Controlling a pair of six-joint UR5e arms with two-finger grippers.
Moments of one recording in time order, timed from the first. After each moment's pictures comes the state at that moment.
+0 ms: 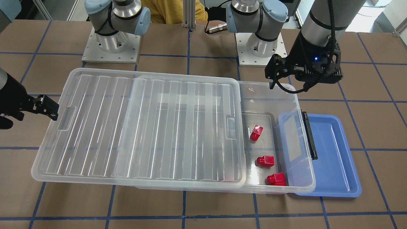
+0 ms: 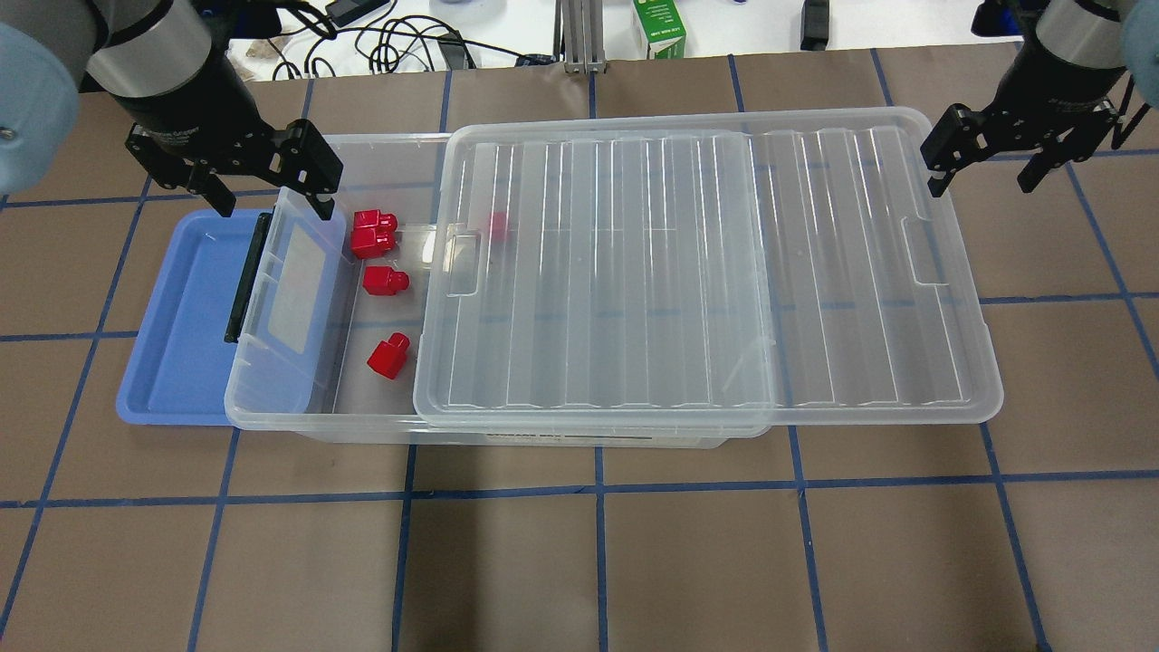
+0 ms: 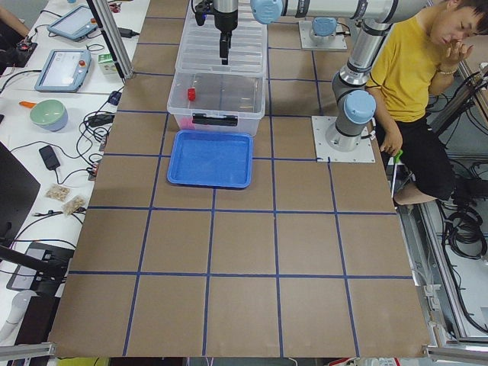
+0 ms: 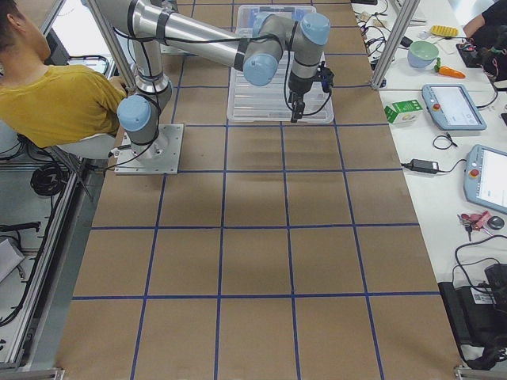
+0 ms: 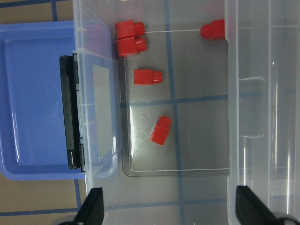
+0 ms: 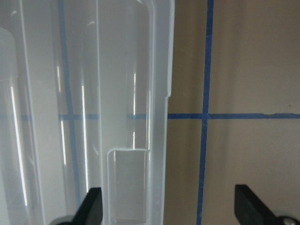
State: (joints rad) left arm -1.52 -1.60 -1.55 -1.57 1.59 0.14; right arm 1.30 -1.40 1.53 -1.64 -1.59 -0.25
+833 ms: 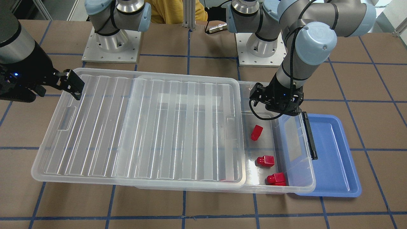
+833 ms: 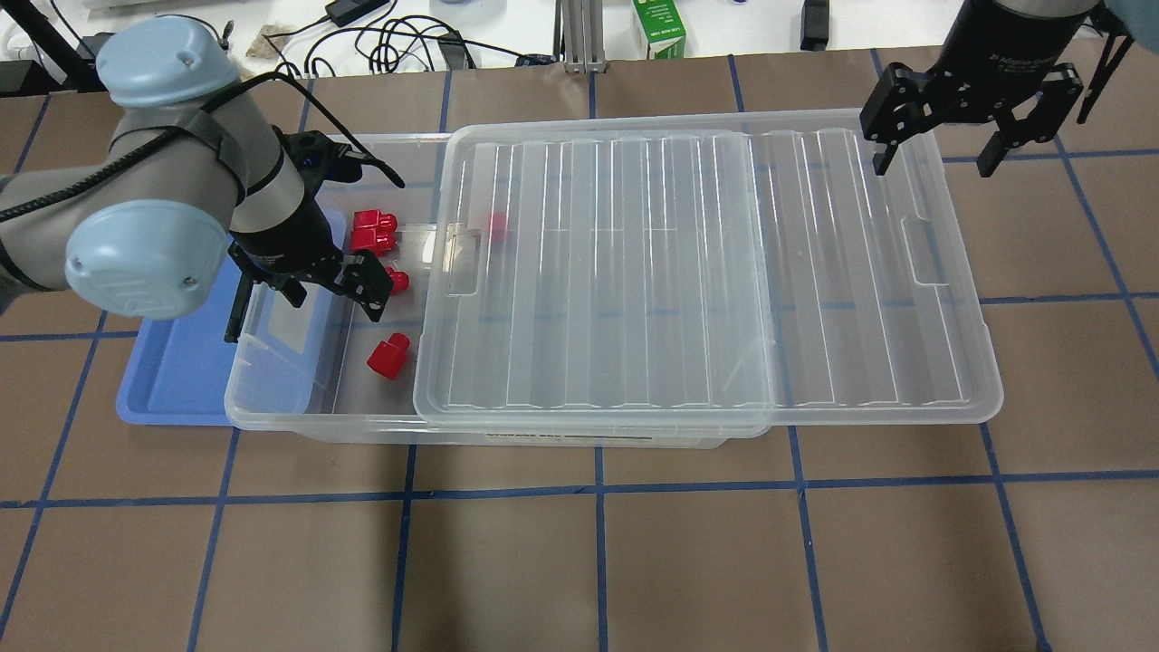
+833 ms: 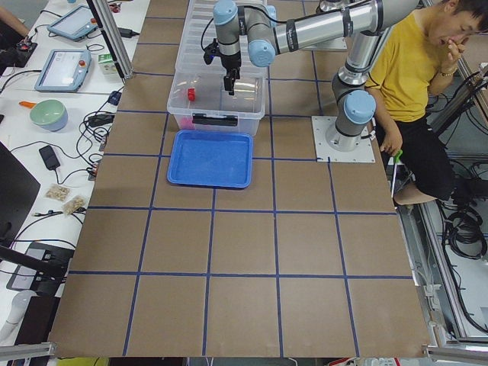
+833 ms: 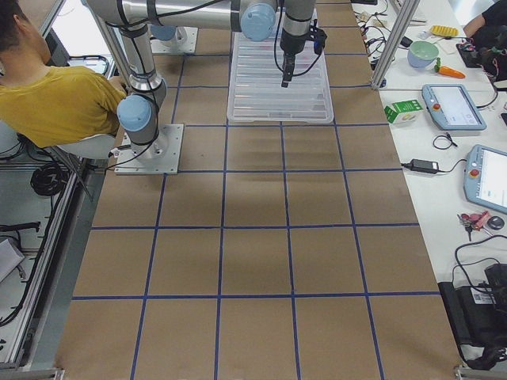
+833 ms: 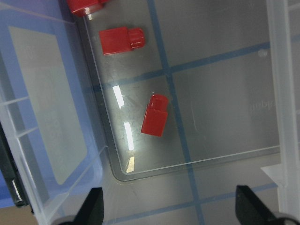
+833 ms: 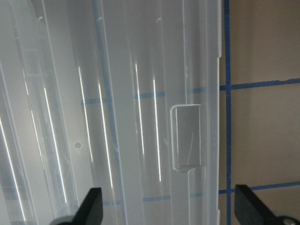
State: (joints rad) left arm -1.52 -1.64 -1.86 -1.31 1.58 0.29; right arm 1.44 -1.45 1.44 -1.49 -1.59 -0.03
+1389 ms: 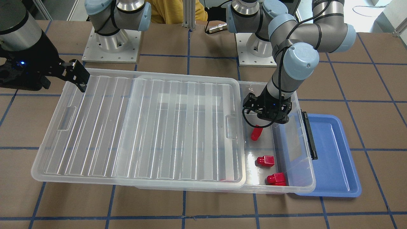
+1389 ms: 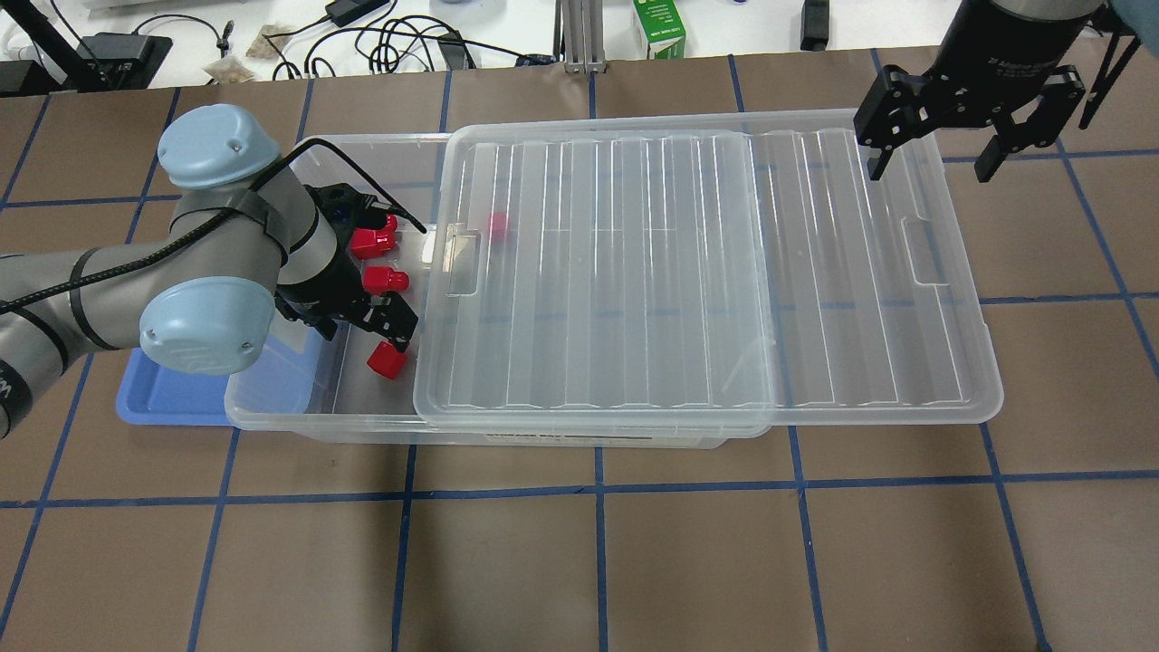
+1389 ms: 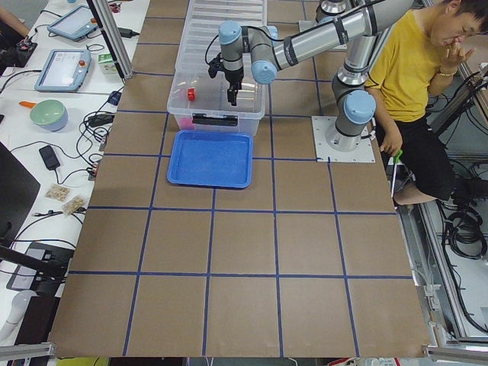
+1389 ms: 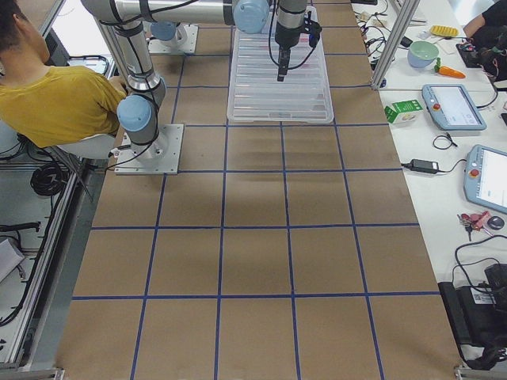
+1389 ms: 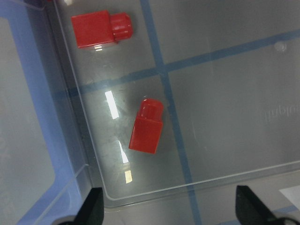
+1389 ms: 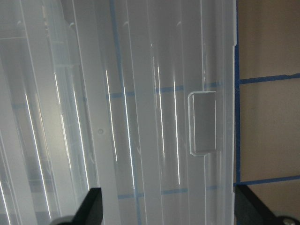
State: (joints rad) left arm -1.51 -1.68 -1.99 -1.13 1.55 0.29; right arm 1.47 -1.50 1.46 -1.47 -1.59 -0.02
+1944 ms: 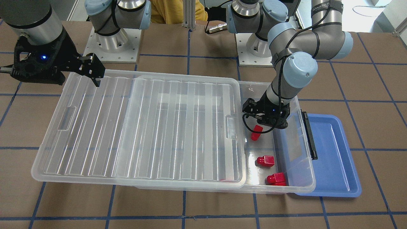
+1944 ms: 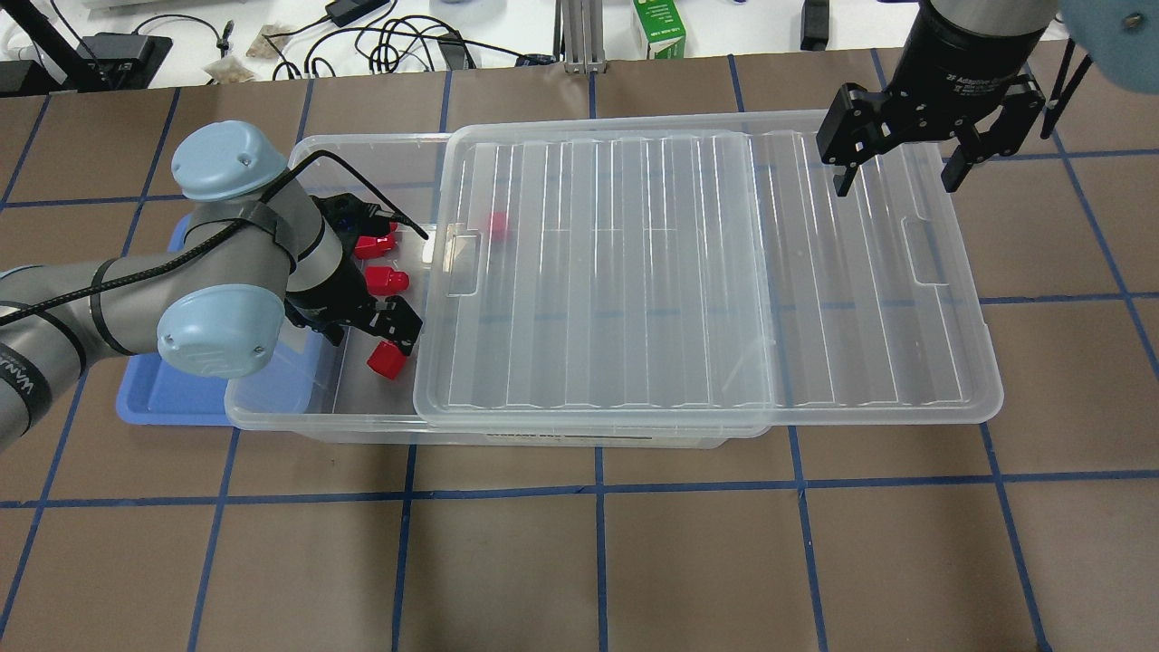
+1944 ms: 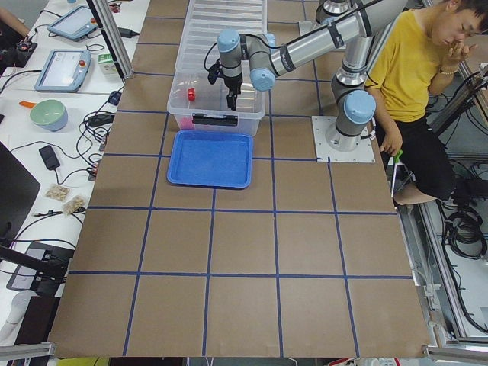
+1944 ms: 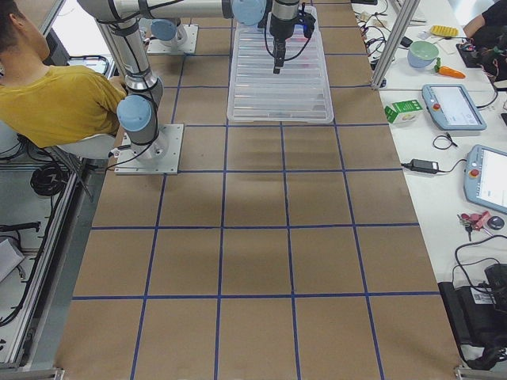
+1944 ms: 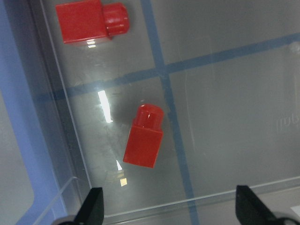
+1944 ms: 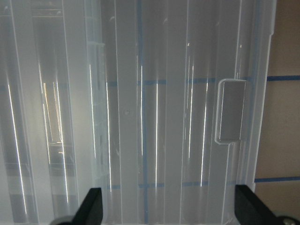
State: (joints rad) left arm -1.50 -1.73 -2.00 -1.08 1.53 0.28; right arm 1.53 -1.51 1.47 -1.47 -1.60 -0.02
